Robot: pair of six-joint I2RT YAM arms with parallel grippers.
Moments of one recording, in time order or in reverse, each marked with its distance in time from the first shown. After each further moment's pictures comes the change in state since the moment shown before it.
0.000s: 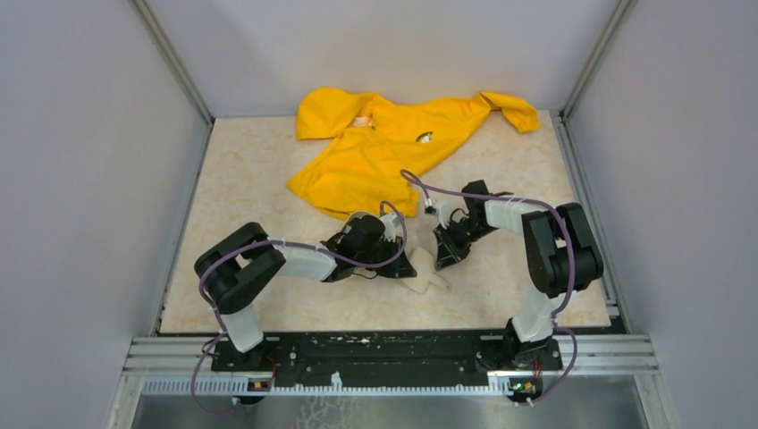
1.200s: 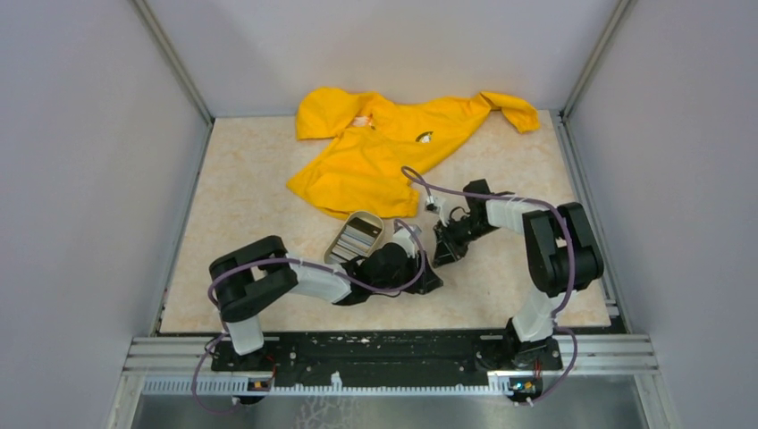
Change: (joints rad) left arm -0.219 0.050 0.016 0.189 -0.320 -0.172; right arm -0.020 -0.010 -0.002 0.014 -0.081 -0.042
